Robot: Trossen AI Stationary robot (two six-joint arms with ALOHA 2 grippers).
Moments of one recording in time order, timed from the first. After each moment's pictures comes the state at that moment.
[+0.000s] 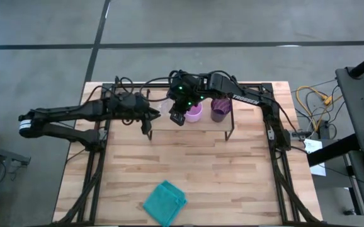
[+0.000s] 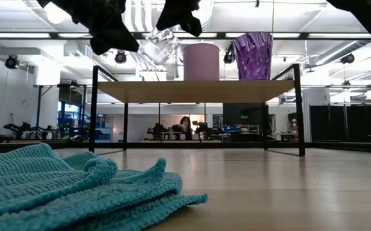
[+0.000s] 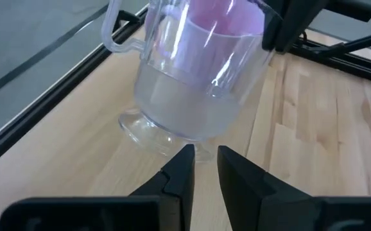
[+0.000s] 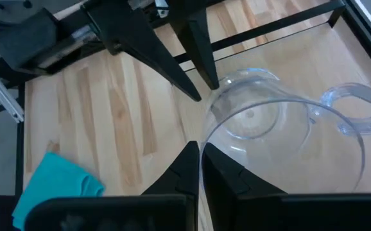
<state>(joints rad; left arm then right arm) 0.21 0.99 0.88 -0.39 -0.06 -0.21 -0.16 2.09 2.36 -1.12 -0.18 0.21</state>
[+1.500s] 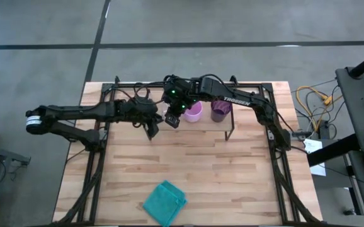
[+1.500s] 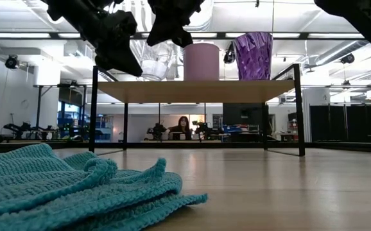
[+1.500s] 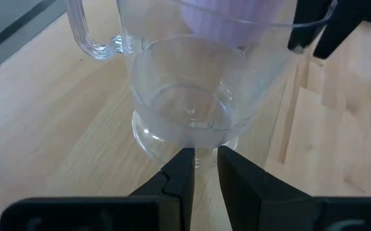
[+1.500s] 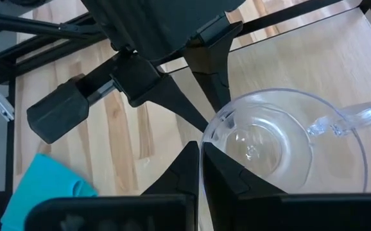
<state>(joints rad) 0.21 1.14 0.85 -0.38 -0.06 -0.23 -0.16 2.16 2.35 -1.06 -0.21 0.21</state>
